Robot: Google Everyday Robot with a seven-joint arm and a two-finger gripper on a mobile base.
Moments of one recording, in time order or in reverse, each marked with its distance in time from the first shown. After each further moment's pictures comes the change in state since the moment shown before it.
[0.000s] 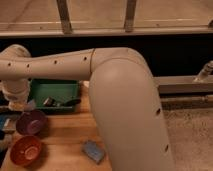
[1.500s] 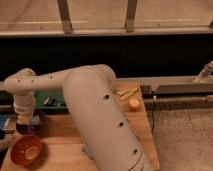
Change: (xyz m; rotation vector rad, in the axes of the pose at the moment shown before) arm 0.023 -0.013 0.139 -0.170 0.066 0.123
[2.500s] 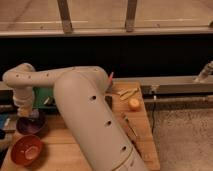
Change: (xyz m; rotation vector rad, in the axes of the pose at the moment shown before) arm -0.039 -0.036 0.002 0.033 -0.008 -0.032
